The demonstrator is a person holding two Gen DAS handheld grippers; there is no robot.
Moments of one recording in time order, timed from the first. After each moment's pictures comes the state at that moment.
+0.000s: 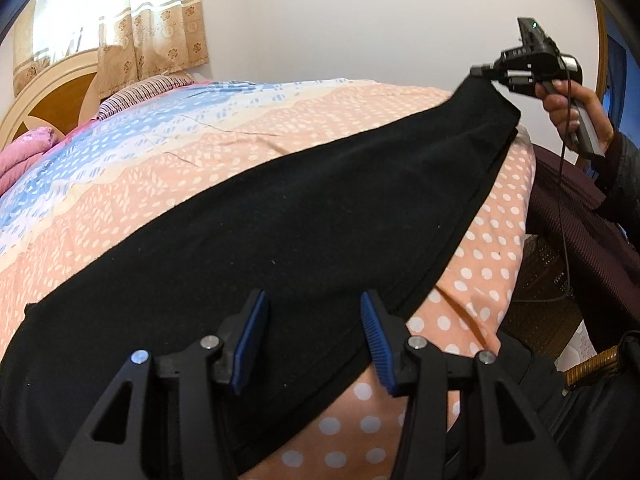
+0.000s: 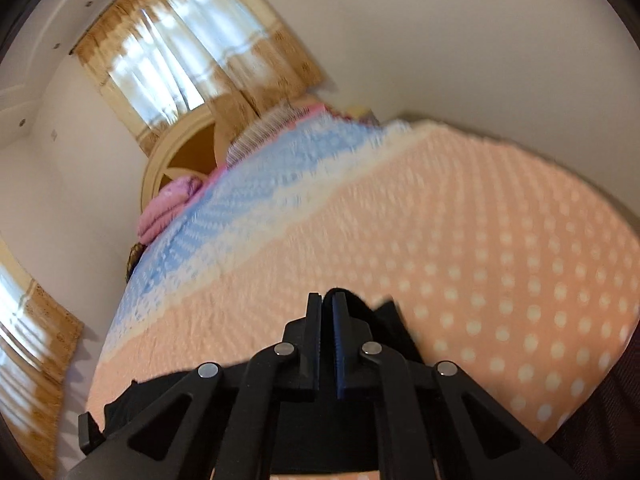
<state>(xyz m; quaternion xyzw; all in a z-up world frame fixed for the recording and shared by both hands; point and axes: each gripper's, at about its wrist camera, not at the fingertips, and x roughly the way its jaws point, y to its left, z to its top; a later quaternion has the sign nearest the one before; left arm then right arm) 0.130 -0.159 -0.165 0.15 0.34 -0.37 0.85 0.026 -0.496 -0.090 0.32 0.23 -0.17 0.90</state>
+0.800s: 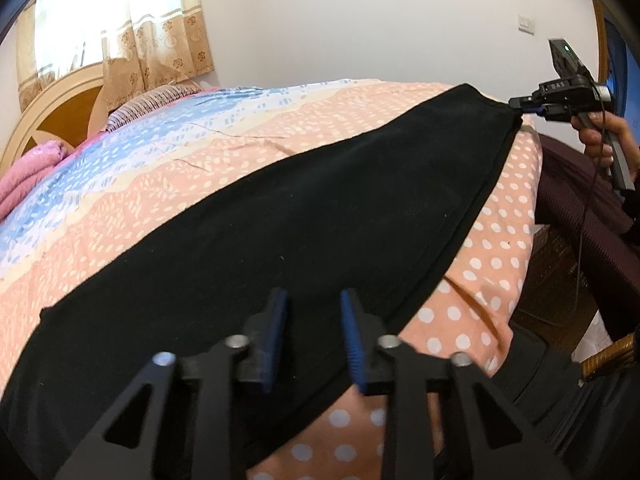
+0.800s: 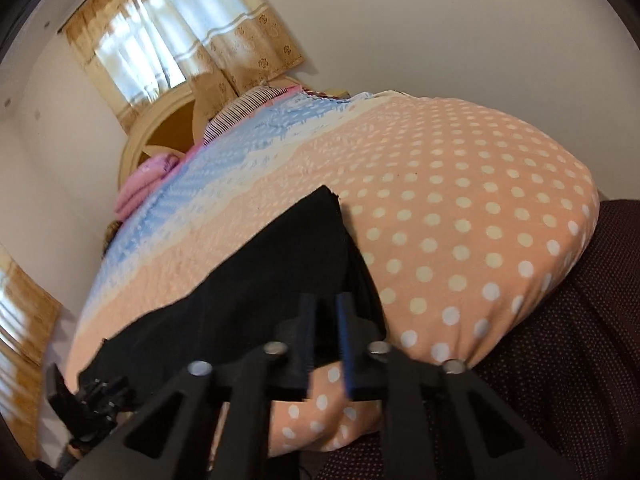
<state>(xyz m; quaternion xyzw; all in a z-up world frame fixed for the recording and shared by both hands) 0.123 -0.160 -0.166 0.18 0.32 -0.35 0.86 -0.036 -0.469 -0.138 0.30 0.28 -0.19 0.89</state>
